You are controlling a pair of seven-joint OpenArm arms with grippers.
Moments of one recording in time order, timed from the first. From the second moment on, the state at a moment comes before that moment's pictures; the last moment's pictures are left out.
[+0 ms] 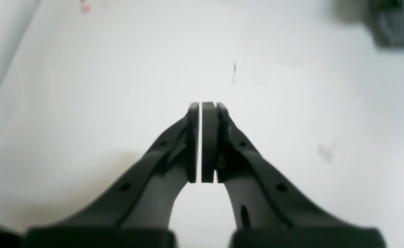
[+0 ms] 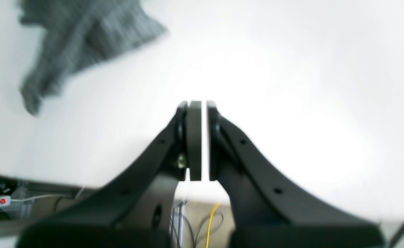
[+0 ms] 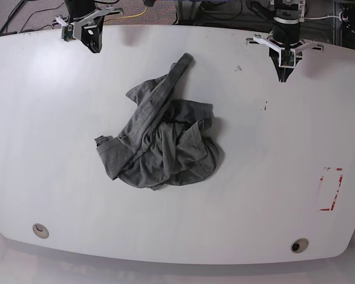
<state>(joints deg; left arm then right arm) 42.9 0.4 -10.5 113.8 11.5 -2.8 5.2 -54.8 5.7 16.9 114.2 17.5 18.5 -7.2</state>
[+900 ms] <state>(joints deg) 34.4 0.5 -9.1 113.5 11.5 -3.1 5.6 -36.4 8.2 16.7 114.1 49.5 18.7 -38.8</state>
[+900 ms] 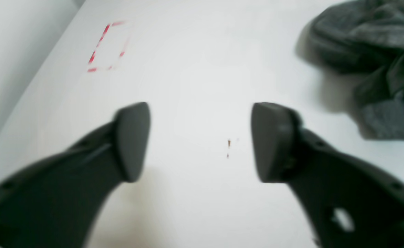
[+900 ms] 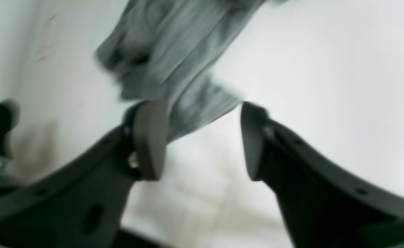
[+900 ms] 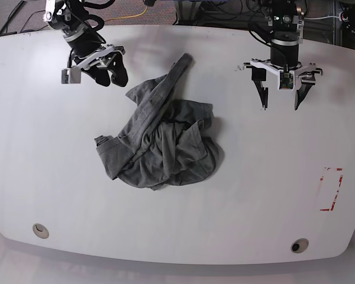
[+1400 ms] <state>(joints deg) 33.6 0.4 -9.3 113.5 11.5 -3.8 5.9 -29.7 8.4 14.6 113.8 51.0 23.0 -50.5</state>
